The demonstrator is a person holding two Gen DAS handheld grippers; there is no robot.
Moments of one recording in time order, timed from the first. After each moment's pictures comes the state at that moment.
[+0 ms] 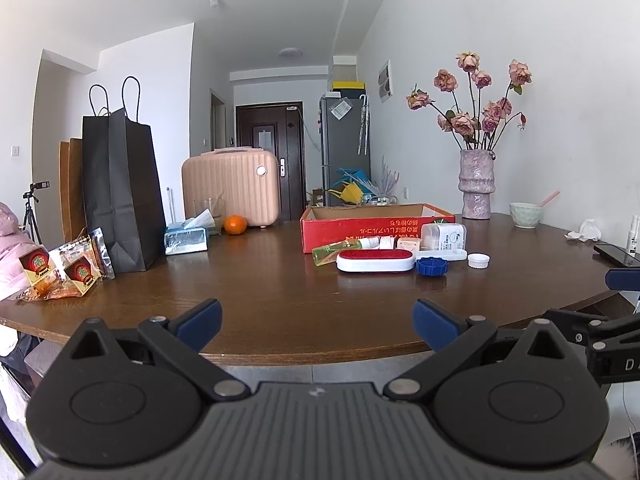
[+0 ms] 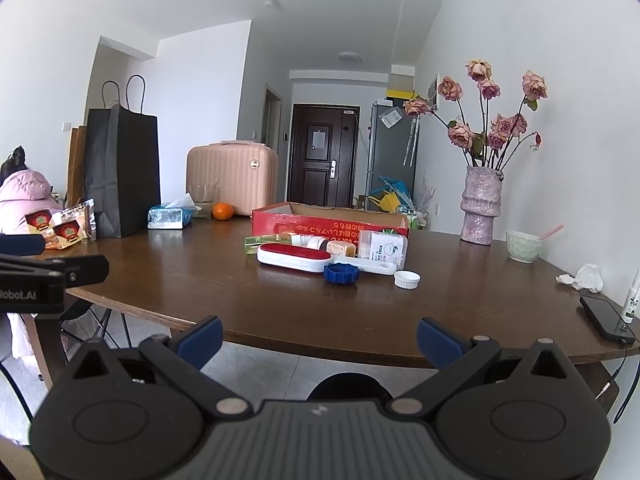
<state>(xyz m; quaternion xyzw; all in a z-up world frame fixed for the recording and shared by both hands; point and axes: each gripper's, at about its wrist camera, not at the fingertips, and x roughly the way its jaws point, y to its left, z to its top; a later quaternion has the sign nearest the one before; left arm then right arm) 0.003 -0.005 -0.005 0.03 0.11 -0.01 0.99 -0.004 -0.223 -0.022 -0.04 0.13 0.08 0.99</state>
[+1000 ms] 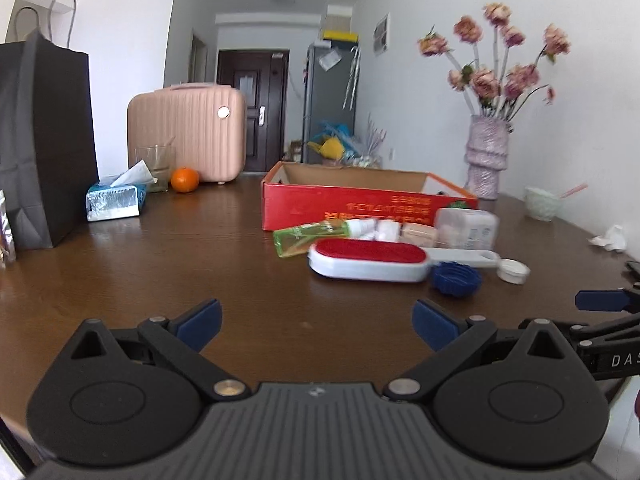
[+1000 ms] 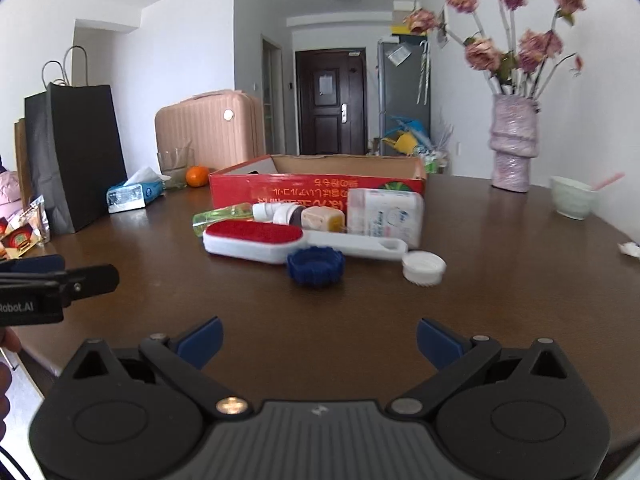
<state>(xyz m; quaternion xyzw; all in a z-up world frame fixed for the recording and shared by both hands) 0.210 -0.013 -0.019 -0.01 0.19 -0.04 0.98 0.209 -0.249 -0.037 -0.01 0.24 0.12 0.96</state>
